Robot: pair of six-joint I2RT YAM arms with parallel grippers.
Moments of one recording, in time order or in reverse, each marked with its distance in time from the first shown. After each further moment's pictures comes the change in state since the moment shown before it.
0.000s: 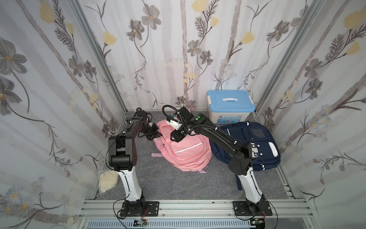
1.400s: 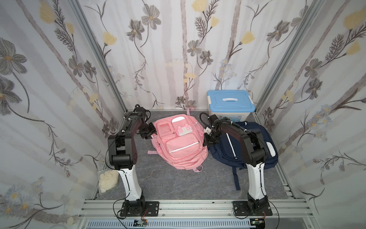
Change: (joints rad) left arm 0.014 0.059 0.163 -0.198 -0.299 0.118; right arm -0.436 -0.074 -0.610 0.030 -0.159 0.297
